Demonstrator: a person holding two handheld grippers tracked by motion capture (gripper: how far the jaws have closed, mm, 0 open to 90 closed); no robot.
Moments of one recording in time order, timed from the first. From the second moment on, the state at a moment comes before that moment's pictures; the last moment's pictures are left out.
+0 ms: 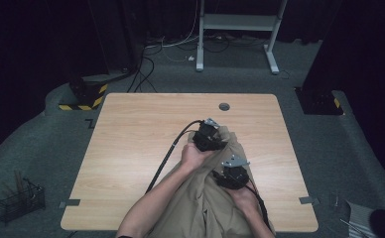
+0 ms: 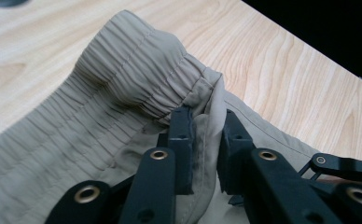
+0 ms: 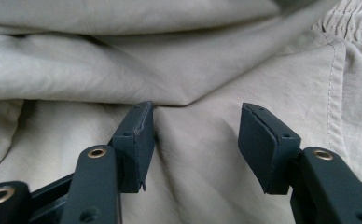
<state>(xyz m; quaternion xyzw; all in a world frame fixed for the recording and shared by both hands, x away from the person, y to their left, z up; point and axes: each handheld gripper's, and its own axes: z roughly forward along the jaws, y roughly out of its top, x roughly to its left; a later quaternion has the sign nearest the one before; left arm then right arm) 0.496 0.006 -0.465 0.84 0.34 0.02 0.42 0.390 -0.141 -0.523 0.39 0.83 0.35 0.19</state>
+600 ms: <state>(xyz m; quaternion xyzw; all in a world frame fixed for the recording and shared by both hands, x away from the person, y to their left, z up) 0.475 0.052 -0.430 0.83 0.34 0.05 0.45 0.390 -0.141 -0.523 0.39 0.83 0.35 0.19</state>
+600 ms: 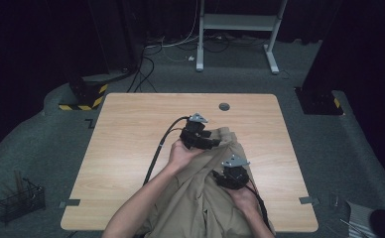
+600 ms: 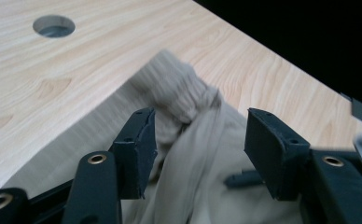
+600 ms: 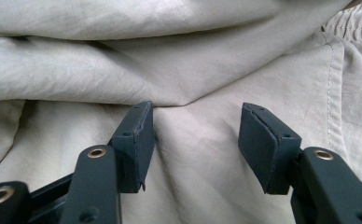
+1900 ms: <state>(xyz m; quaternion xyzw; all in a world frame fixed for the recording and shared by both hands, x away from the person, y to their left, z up) 0.411 0.085 -0.513 0.83 0.38 0.06 0.39 0.357 -0.175 -0.517 0.42 0.83 0.32 0.19</state>
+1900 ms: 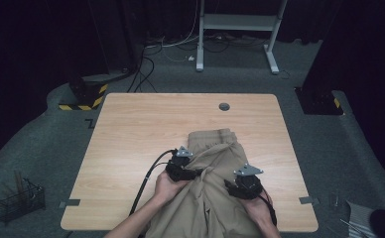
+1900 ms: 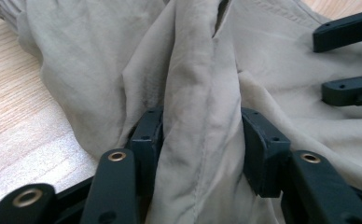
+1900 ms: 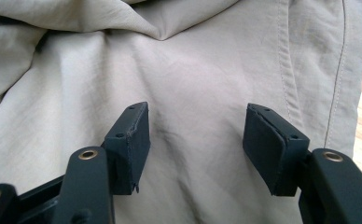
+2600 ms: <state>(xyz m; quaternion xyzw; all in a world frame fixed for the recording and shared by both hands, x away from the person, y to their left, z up) 0.441 0.093 -0.512 0.83 0.40 0.07 0.37 0.390 -0.148 -0.521 0.39 0.83 0.34 0.18</state>
